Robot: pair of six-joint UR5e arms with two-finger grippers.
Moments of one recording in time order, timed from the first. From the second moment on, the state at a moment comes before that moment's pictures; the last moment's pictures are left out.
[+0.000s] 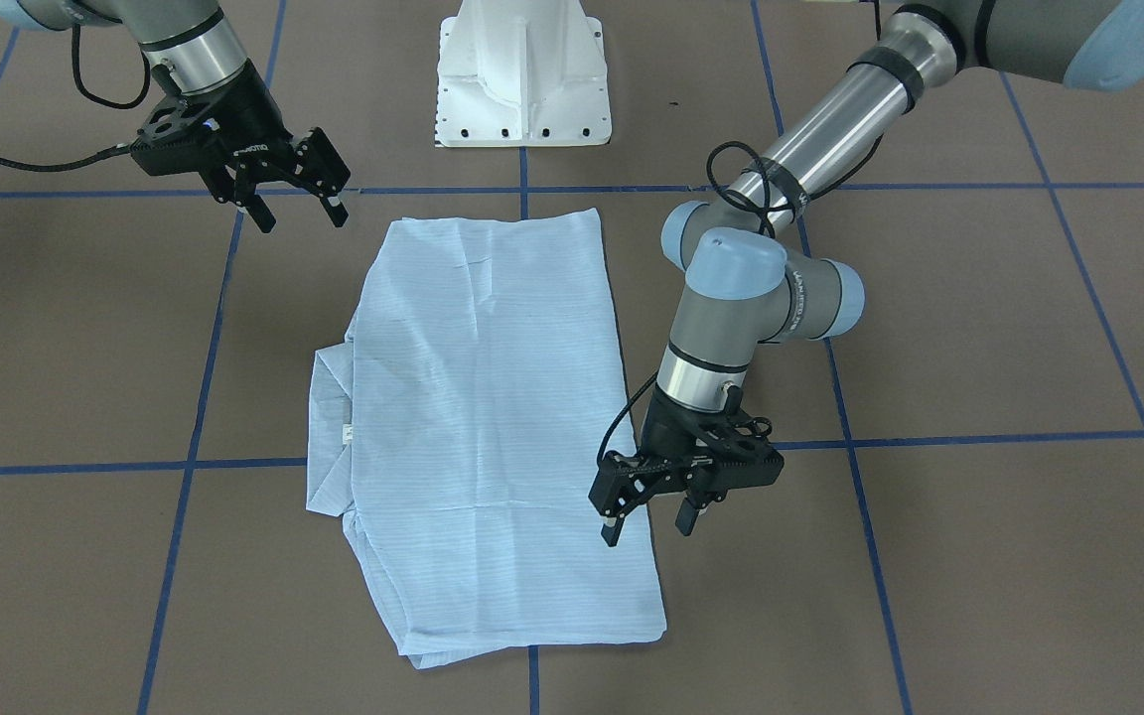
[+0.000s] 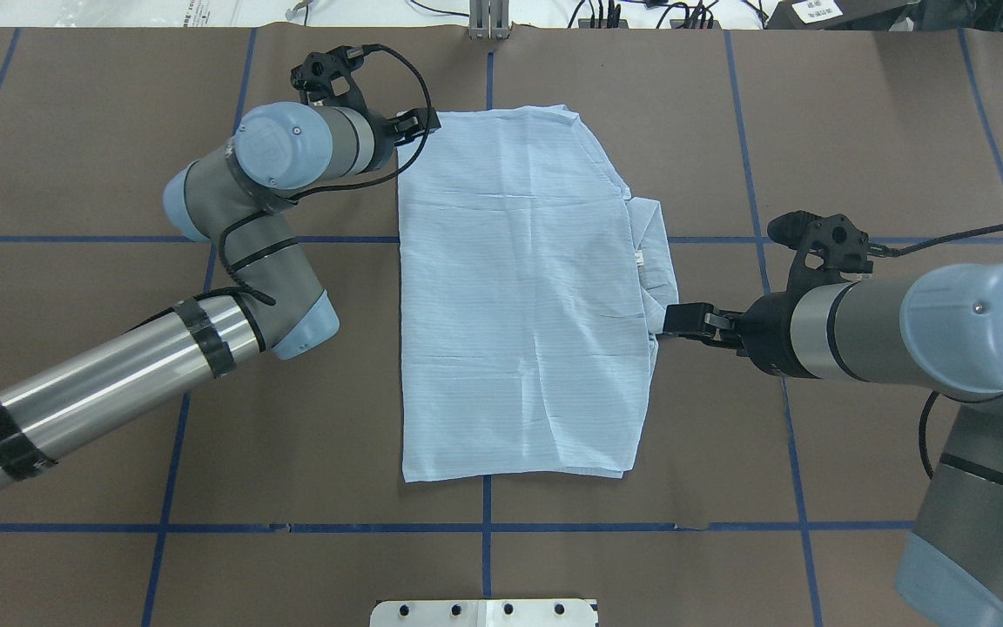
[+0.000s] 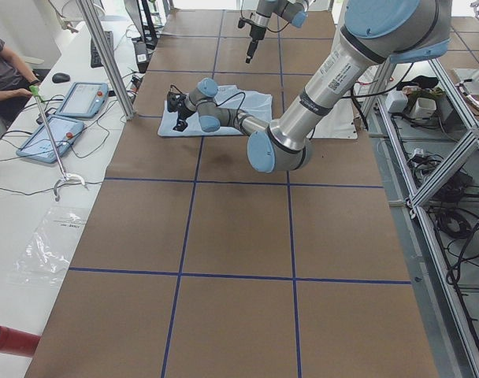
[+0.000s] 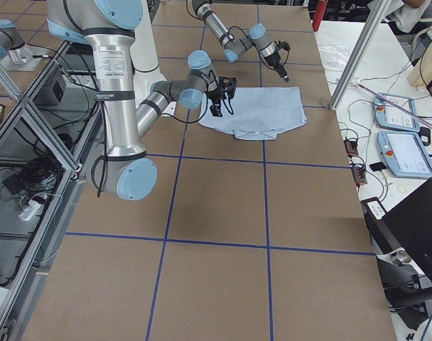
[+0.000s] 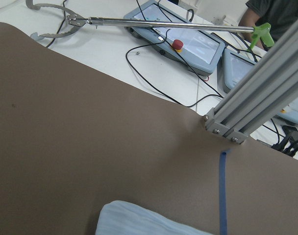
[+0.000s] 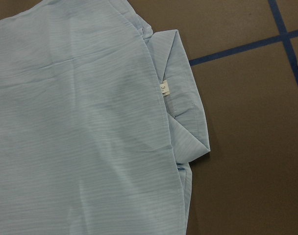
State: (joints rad) left arm -0.71 -2.34 -1.17 -2.39 -1.60 -1.44; right arm 0.54 -1.45 2.17 -1.25 1.74 1.46
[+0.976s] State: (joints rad) left arm -0.50 -2.07 -1.73 -2.08 -1.93 -1.75; right arm 0.54 -1.46 2.17 -1.25 1.74 1.46
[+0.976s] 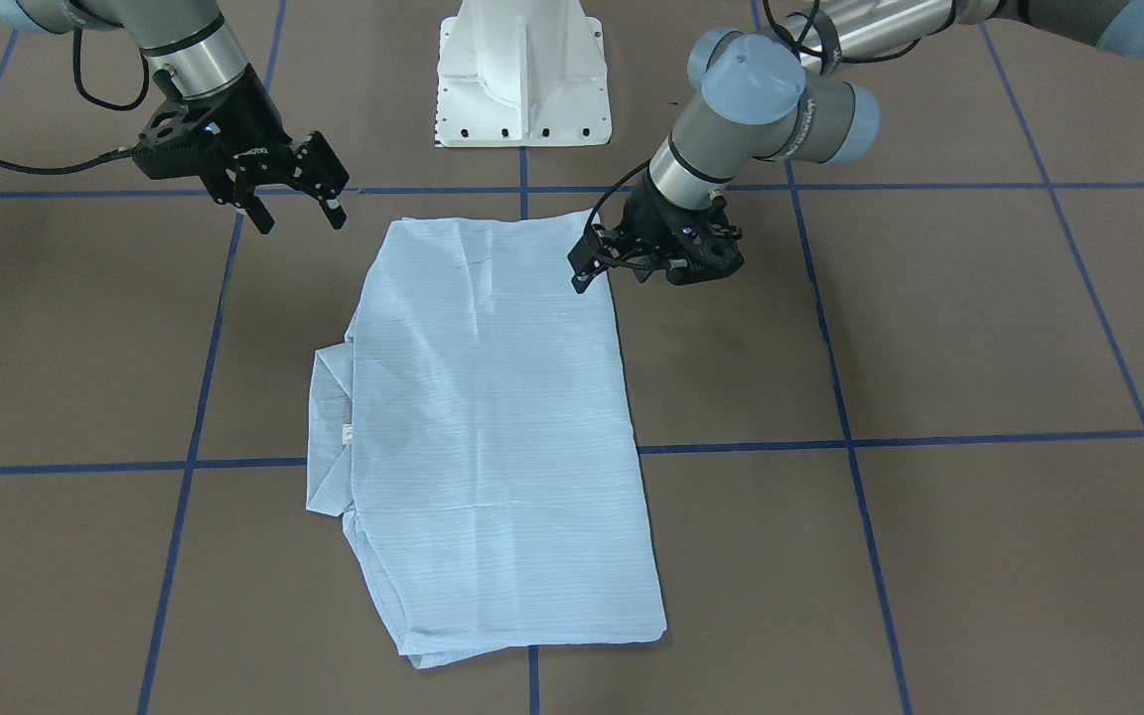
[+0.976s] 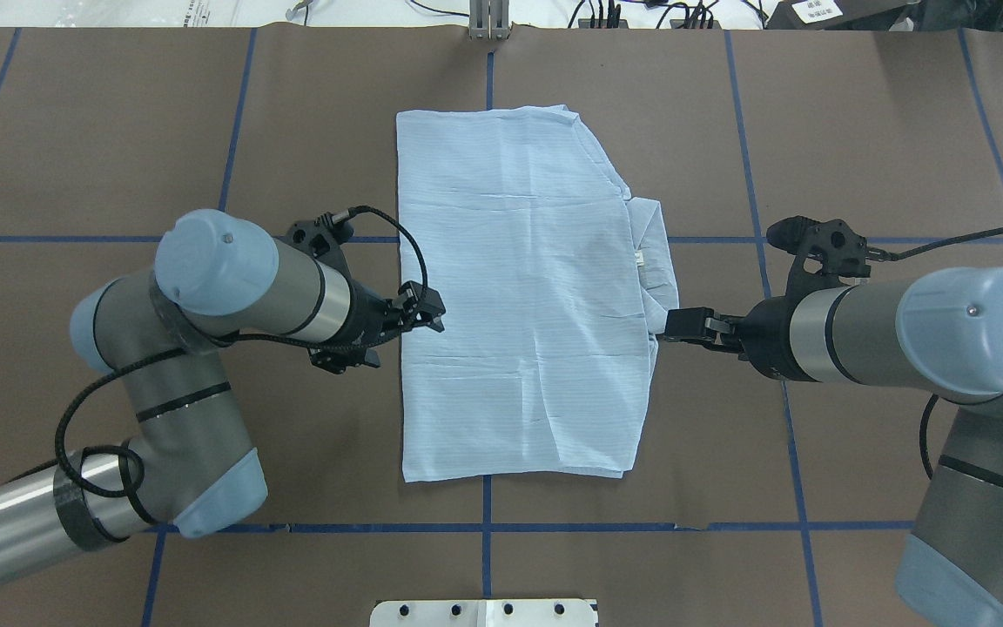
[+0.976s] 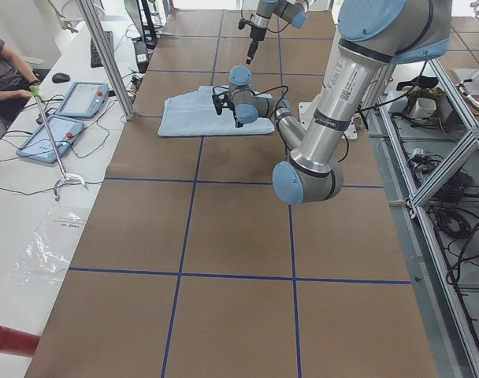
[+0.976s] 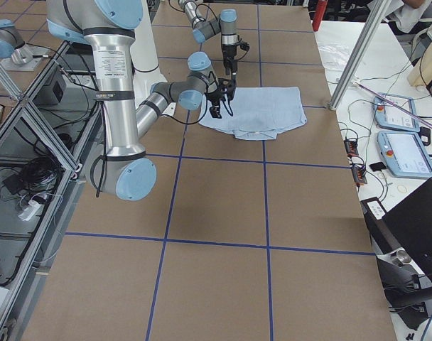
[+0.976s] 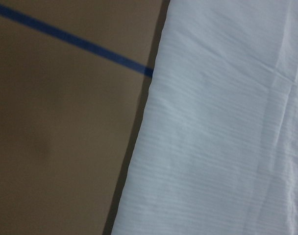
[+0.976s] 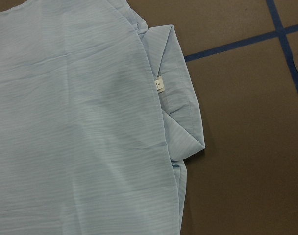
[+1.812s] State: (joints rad) left arm -0.33 -2.01 -1.76 -2.12 -1.80 -1.79; right arm 0.53 -1.46 2.17 -1.25 1.74 1.46
